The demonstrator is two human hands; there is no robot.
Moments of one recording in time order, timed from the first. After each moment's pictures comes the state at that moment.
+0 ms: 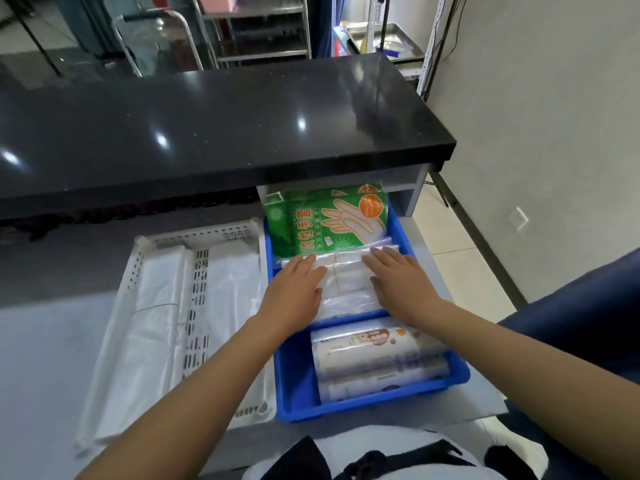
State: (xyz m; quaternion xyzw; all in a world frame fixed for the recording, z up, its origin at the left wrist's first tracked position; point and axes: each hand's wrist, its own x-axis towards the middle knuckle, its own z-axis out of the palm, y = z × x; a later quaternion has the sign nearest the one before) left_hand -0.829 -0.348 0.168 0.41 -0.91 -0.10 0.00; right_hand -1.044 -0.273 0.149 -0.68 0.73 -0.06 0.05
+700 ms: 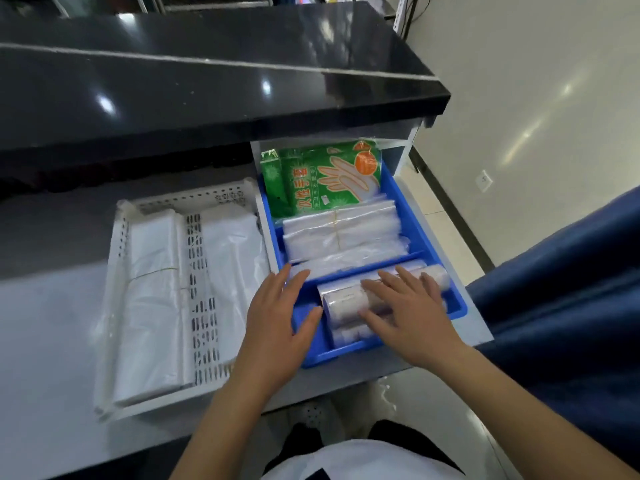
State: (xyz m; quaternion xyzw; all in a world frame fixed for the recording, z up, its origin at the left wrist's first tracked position) left_hand -0.734 -0.248 0.181 0.44 -0.81 -0.36 0.17; right_hand -0.944 -0.155 0.186 -0.58 0.79 -0.08 0.18
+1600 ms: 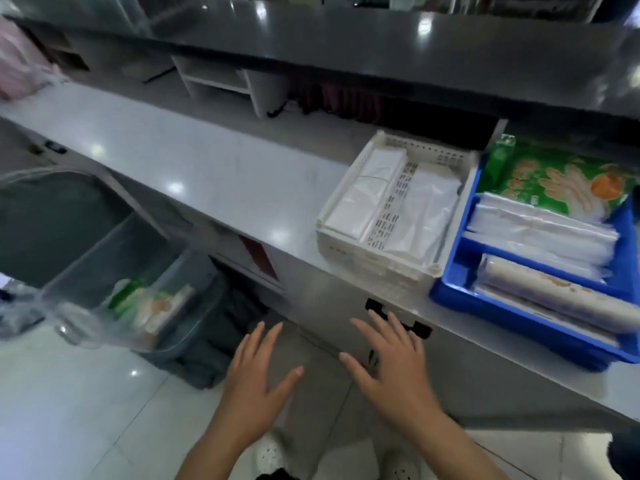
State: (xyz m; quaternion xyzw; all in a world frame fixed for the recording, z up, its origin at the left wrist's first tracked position) left_hand -0.545 0.046 0.171 0.78 -0.52 -0.31 0.17; right_hand -0.759 -0.029 0.179 -0.77 0.55 -0.08 0.31
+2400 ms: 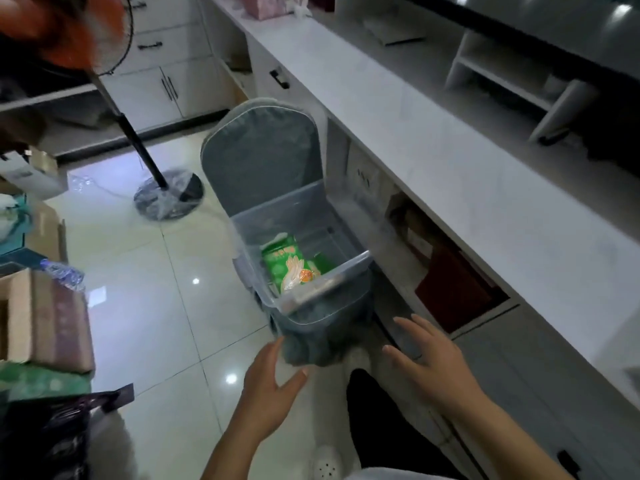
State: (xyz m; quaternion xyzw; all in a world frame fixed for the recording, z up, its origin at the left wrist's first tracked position) left_hand -0.179 0.171 0.105 0.85 -0.18 -0.36 0.34; right_hand -0.348 -0.039 0.150 -0.86 0.40 0.07 0.32
